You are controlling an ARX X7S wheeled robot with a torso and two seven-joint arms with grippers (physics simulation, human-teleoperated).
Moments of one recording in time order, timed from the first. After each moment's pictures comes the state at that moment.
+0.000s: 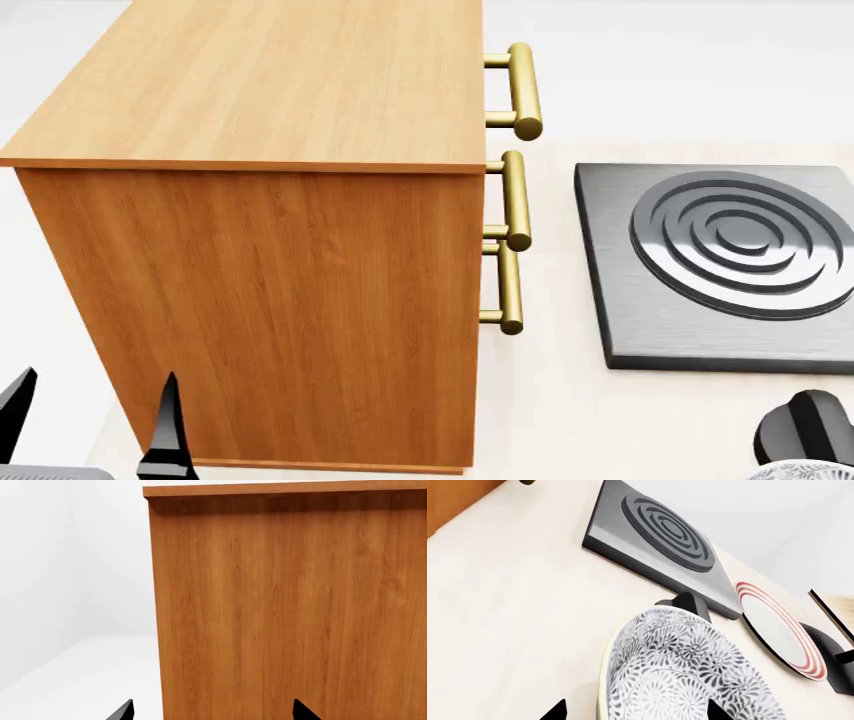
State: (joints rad) left arm -0.04 -0.35 0.30 0.45 -0.27 -0.22 -0.41; right arm -0.19 0.92 -0.33 -0.67 0.59 0.68 0.78
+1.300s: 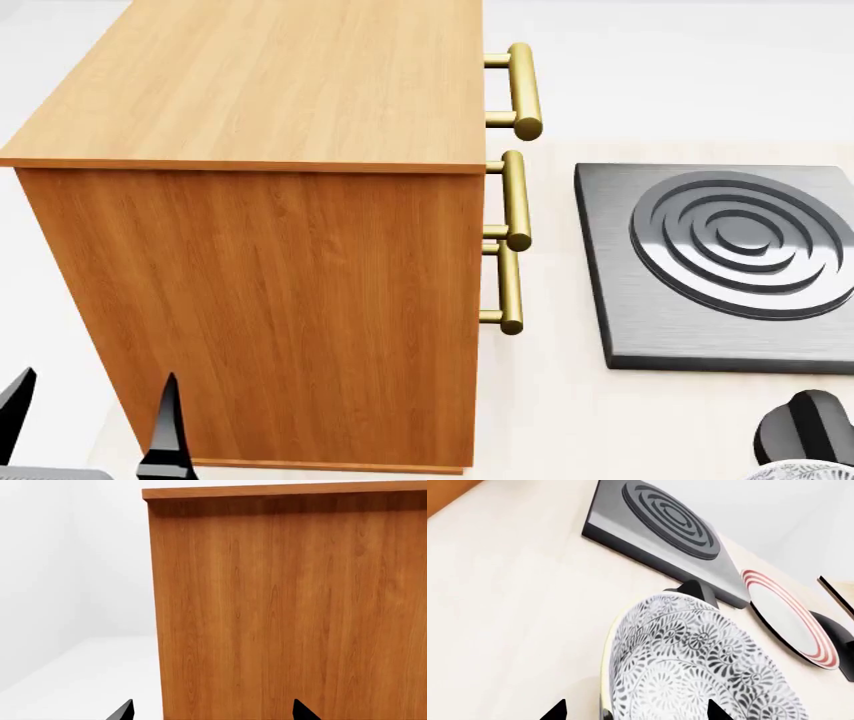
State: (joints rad) left arm -0.05 -0.36 0.31 0.45 -0.28 -0.21 -0.43; right arm -0.19 0.89 -0.33 -0.60 0.58 0.63 0.75
